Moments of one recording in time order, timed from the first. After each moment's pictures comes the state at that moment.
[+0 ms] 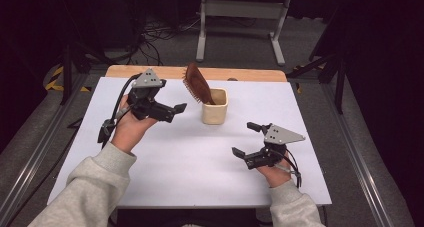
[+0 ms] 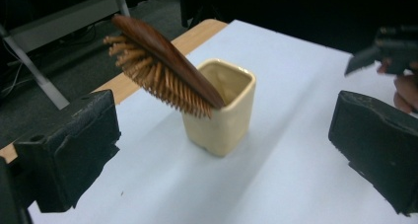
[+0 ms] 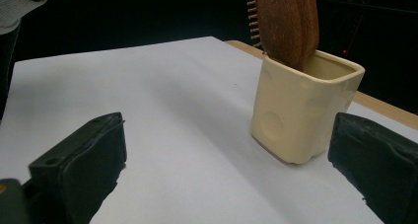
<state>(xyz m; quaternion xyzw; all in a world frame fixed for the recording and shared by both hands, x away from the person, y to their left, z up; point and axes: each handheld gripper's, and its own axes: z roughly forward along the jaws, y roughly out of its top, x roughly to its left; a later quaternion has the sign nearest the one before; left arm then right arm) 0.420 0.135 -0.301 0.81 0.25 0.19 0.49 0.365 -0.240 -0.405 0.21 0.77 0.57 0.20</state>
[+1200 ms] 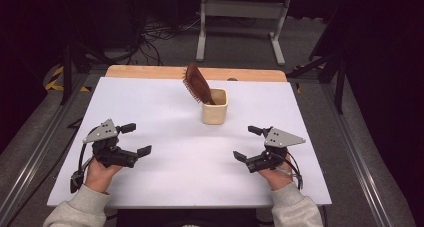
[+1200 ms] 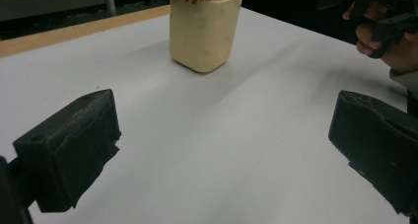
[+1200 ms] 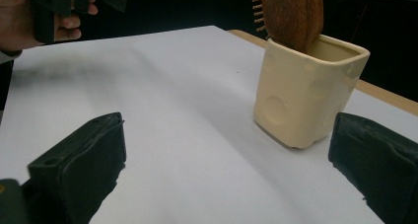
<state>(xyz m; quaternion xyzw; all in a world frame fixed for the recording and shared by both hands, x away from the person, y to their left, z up) 0.363 0.227 -0.421 0.77 0.29 0.12 0.56 0.361 -0.245 -0.413 0.21 0.78 0.56 0.20</state>
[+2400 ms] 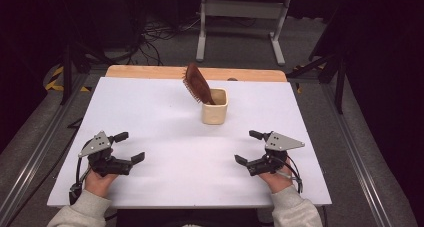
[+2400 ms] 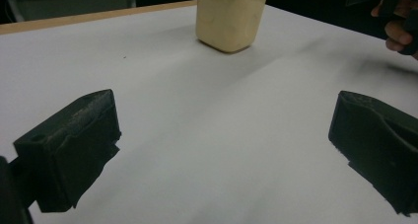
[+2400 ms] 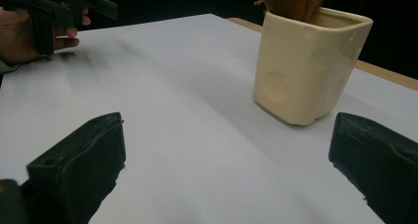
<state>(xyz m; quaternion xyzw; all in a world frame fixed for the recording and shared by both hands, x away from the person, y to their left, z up) 0.355 0.247 -0.460 0.74 0.32 0.14 0.57 0.359 -0.250 -0.430 0.23 0.78 0.55 0.19</state>
